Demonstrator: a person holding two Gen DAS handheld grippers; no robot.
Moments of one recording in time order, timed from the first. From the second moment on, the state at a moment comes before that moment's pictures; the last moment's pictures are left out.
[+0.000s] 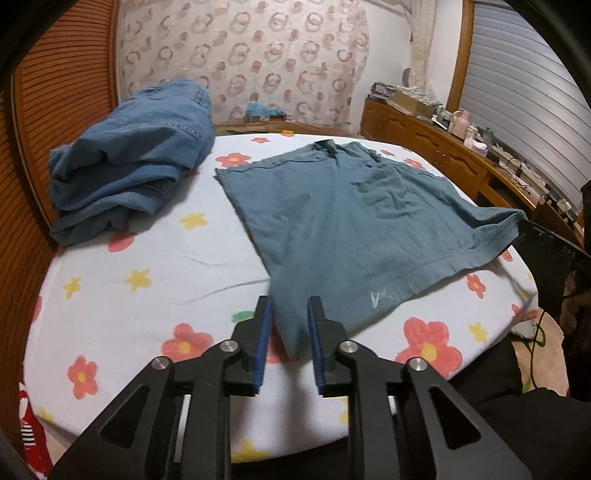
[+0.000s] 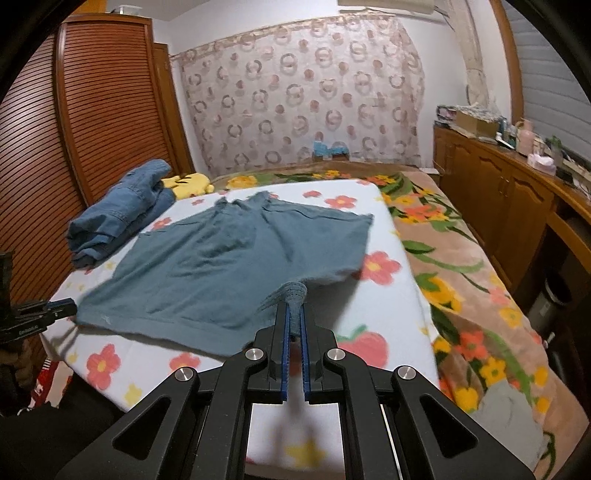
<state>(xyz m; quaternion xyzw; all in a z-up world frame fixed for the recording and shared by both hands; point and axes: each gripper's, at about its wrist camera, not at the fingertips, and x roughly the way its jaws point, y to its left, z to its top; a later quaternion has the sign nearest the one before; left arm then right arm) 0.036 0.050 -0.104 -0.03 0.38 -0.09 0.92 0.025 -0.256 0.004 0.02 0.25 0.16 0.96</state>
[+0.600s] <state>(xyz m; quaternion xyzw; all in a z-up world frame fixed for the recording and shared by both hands) 0.042 0.082 -0.092 -0.02 0.34 -0.04 0.94 0.066 -0.159 0.009 -0.04 0.24 0.29 0.93</state>
